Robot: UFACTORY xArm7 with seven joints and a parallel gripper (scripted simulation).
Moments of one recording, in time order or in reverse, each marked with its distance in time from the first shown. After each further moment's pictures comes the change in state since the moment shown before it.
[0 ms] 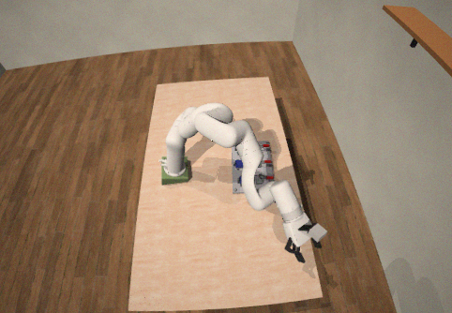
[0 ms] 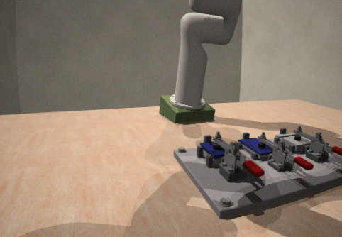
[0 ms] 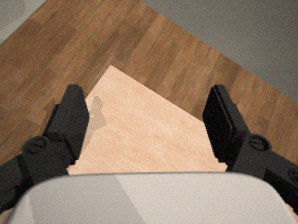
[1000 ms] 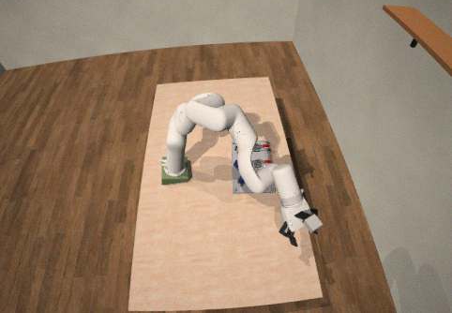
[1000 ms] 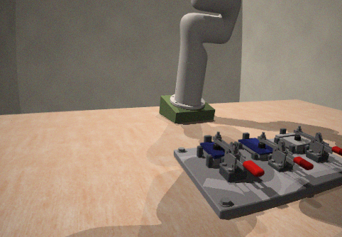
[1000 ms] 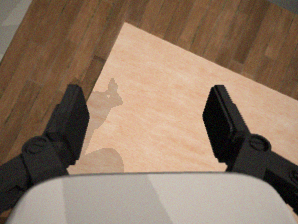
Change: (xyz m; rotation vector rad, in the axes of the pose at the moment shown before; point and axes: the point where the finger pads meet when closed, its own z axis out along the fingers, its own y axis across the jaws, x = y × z) arm -0.009 -0.013 -0.058 -0.003 -0.186 0.184
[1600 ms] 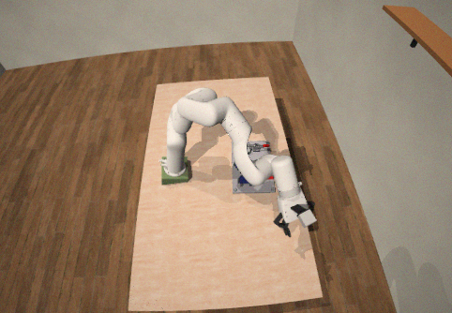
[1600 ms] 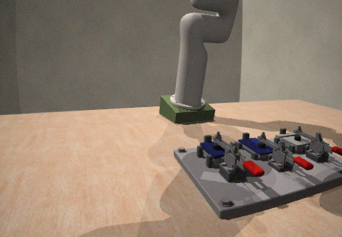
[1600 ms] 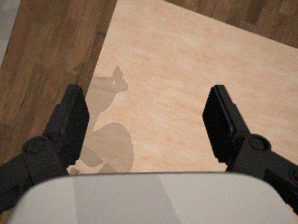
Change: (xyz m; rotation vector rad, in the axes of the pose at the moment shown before) arm -0.022 0.000 -0.031 -0.017 -0.117 0.097
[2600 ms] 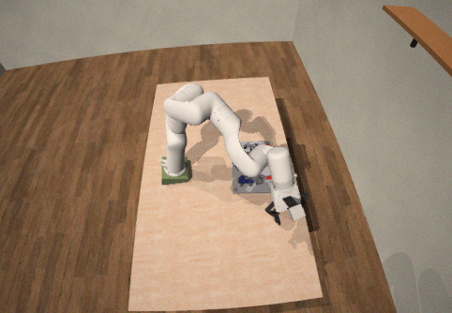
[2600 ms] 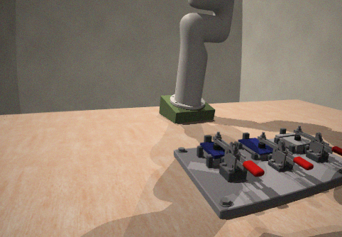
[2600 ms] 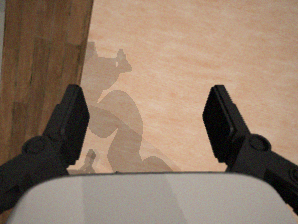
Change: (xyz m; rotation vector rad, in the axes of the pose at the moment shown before) arm -0.040 0.009 -0.035 -0.027 -0.150 0.109
